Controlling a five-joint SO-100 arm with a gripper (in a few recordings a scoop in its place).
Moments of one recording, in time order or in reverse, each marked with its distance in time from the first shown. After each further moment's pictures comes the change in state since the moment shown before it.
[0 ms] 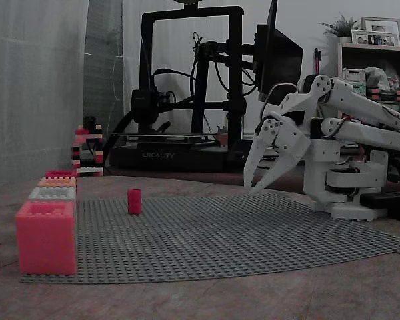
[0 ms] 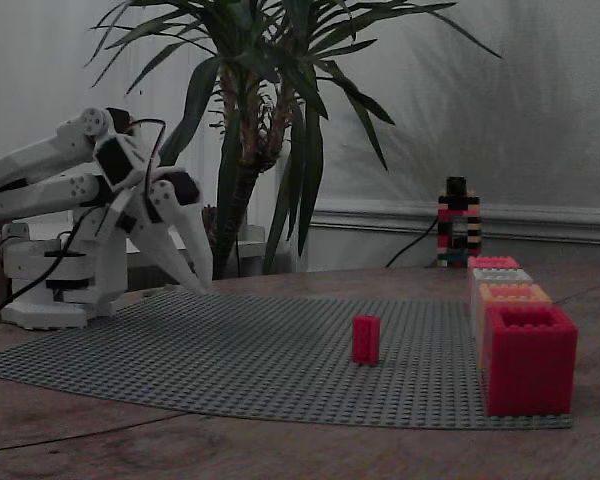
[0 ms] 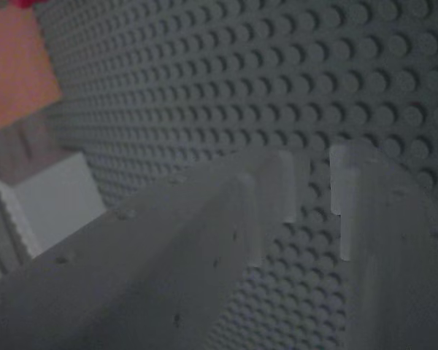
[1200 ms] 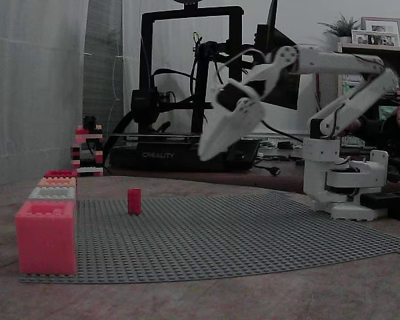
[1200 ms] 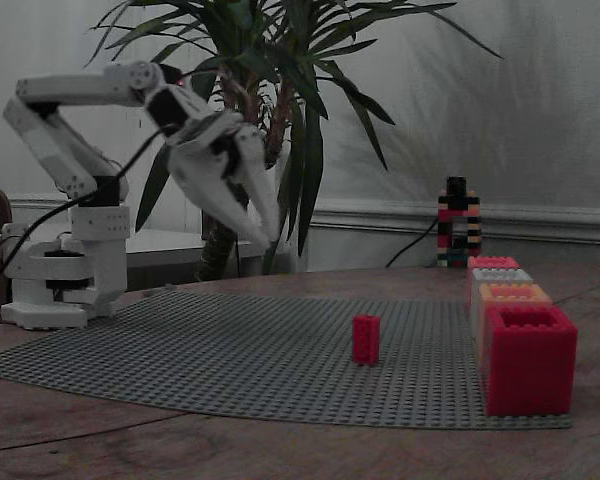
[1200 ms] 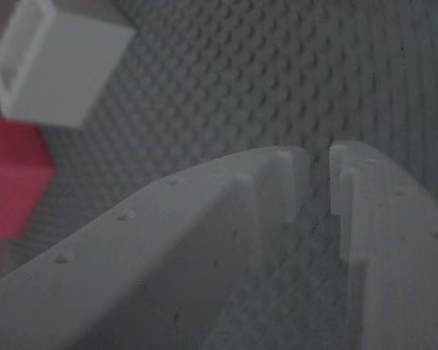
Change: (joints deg) arm 3.5 -50.3 -28.5 -27.0 -60.8
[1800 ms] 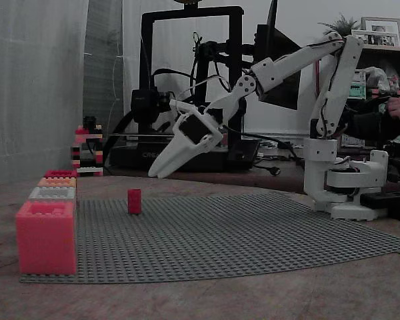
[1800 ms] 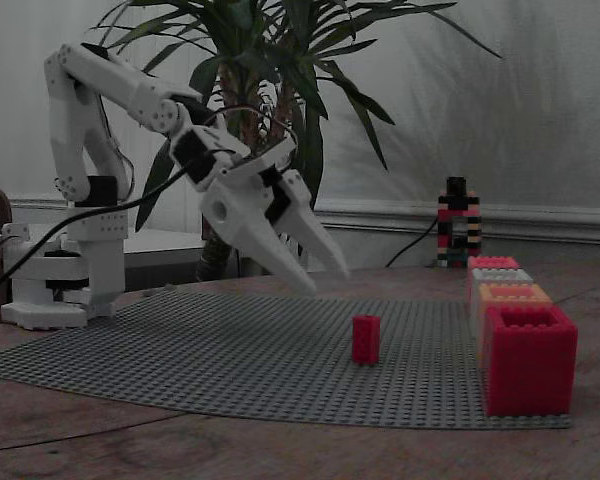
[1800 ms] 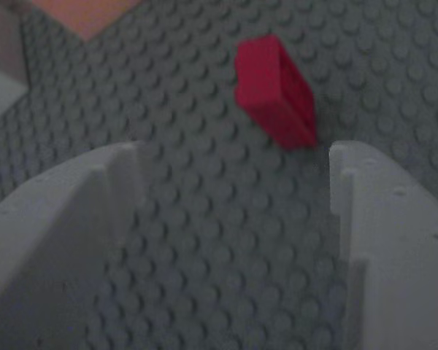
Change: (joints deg) arm 7.4 -27.6 -2.8 -29.4 -20.2
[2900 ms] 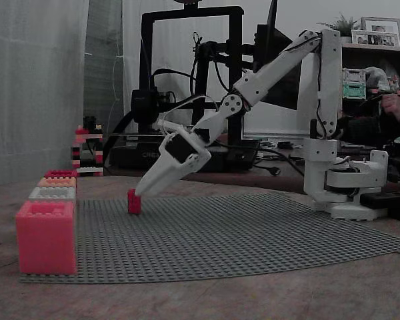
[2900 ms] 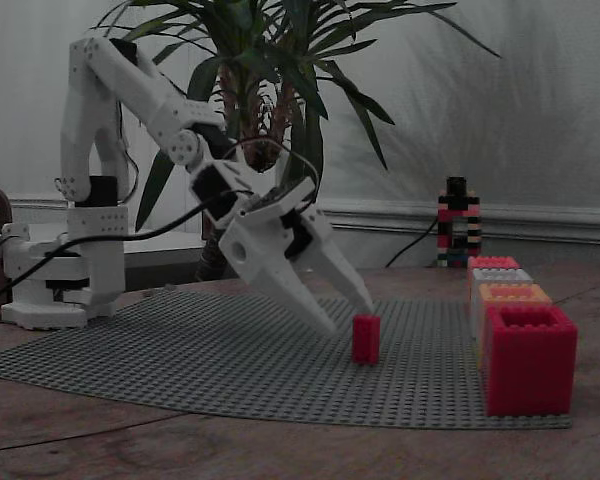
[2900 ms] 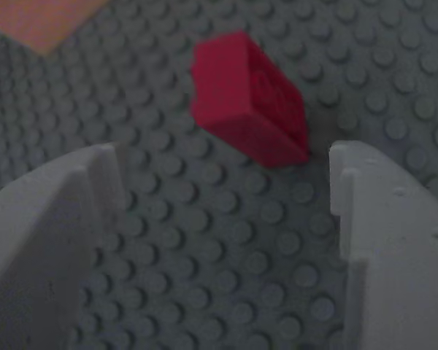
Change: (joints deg) arm -0.5 -15.1 -3.6 -9.9 4.1
